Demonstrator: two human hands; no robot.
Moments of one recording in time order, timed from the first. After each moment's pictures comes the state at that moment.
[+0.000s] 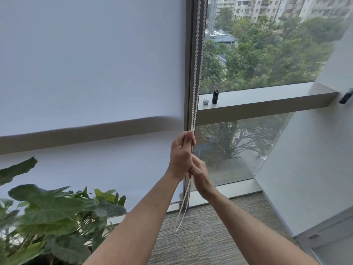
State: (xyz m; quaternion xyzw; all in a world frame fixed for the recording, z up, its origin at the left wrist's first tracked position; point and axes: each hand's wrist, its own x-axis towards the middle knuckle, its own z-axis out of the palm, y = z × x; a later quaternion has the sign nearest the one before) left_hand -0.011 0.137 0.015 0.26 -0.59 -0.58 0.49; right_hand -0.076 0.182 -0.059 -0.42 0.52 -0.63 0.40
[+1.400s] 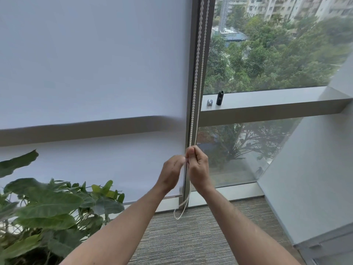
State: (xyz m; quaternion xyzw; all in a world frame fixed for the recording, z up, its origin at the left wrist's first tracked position) left_hand 0.016 0.115 -0.057 0.36 -0.72 -0.49 0.34; right_hand -0.079 0.160 -0.038 -0.44 0.56 -0.66 0.24
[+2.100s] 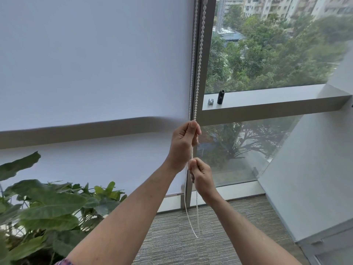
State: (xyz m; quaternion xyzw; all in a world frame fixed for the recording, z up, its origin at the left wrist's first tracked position) left_hand -0.012 0.124 0.044 0.19 -0.58 -0.62 0.49; right_hand -0.080 0.182 -0.069 -0.42 0.55 -0.62 0.36
